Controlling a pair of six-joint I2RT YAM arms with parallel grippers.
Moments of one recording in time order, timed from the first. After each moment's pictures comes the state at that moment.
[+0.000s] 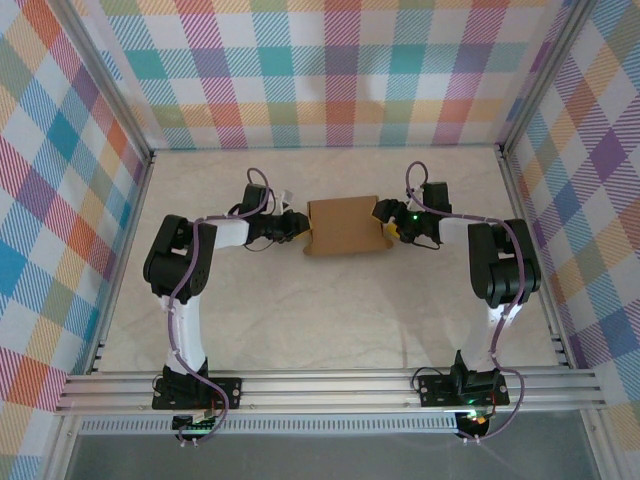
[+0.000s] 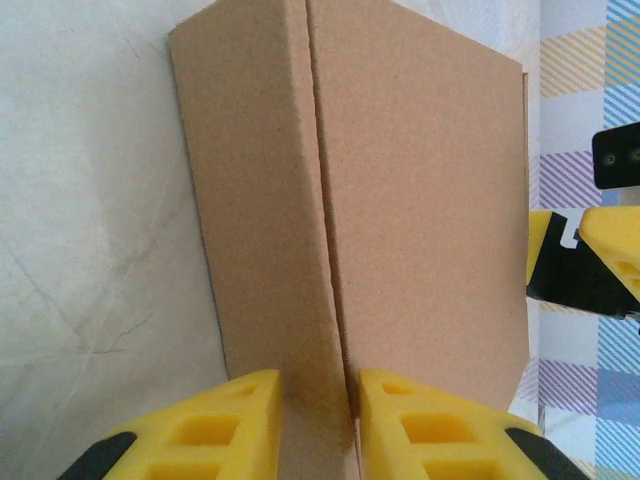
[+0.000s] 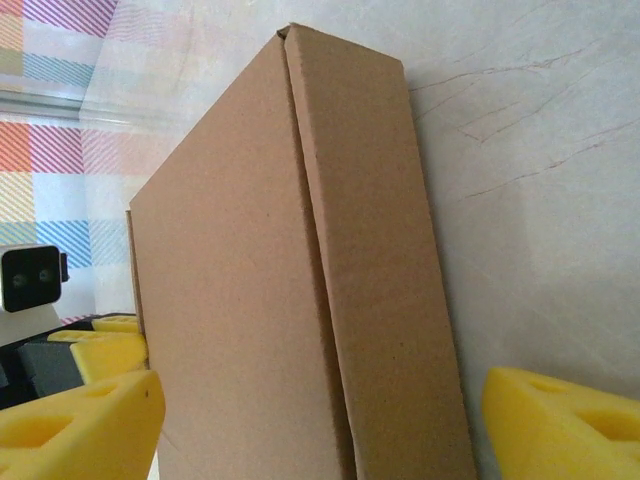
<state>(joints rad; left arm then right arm) -0.28 2.05 1.17 0.09 0.72 -0.66 0.13 1.92 1.05 0.08 -0.67 0.70</state>
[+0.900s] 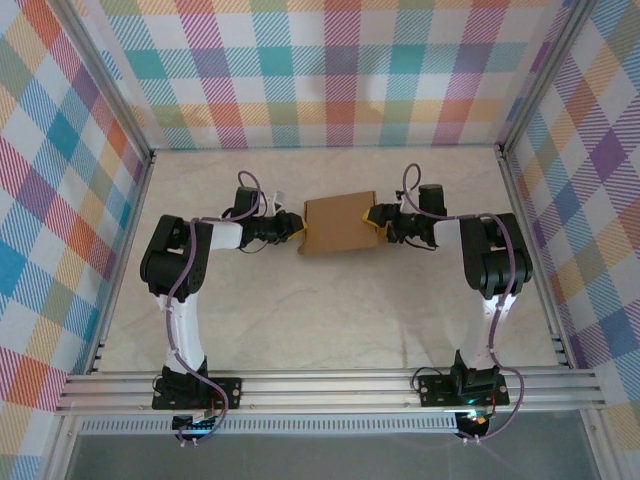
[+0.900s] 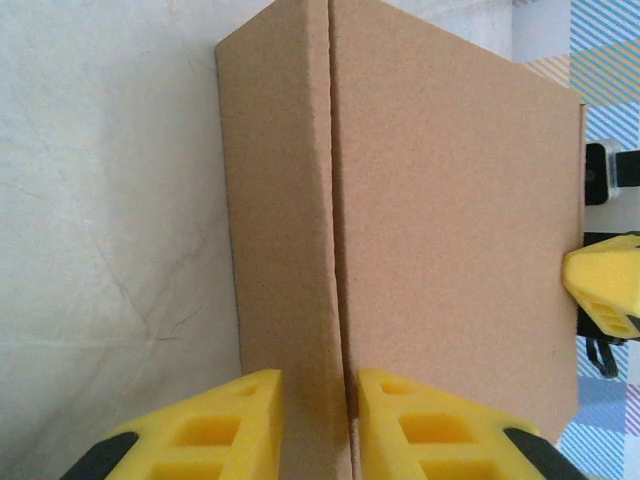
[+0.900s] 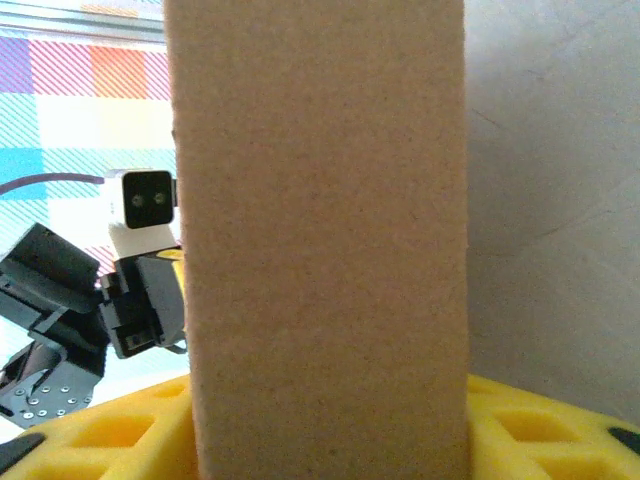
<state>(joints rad) -0.23 2.05 1.11 0.19 0.77 -0.70 0.14 2.01 1.04 0.28 -0.95 0.83</state>
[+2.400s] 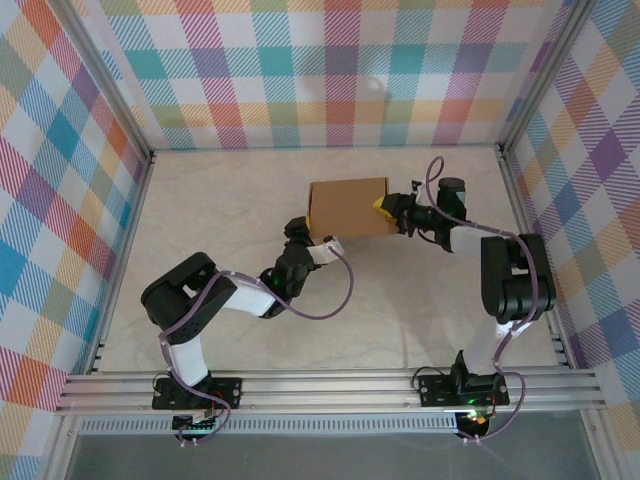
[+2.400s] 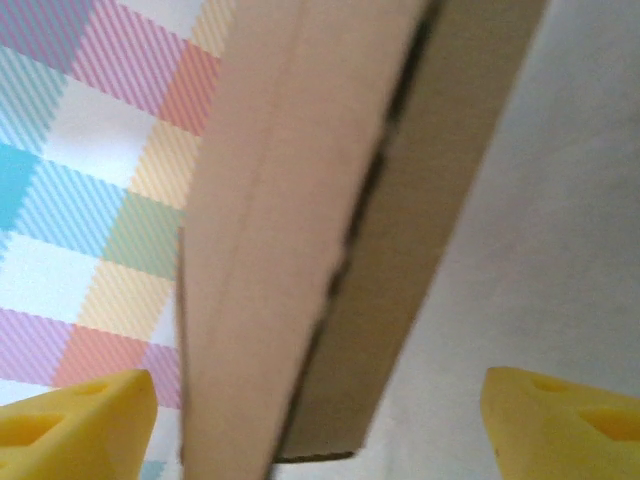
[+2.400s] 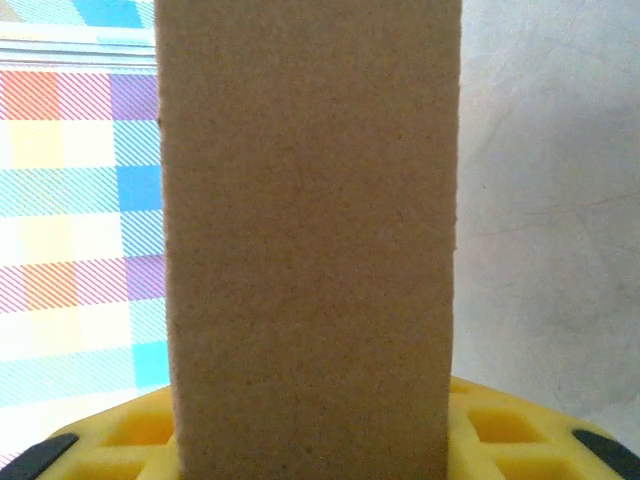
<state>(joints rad) -0.80 1.81 0.66 0.94 -0.52 0.92 0.09 1.78 0.92 0.37 -1.03 1.06</state>
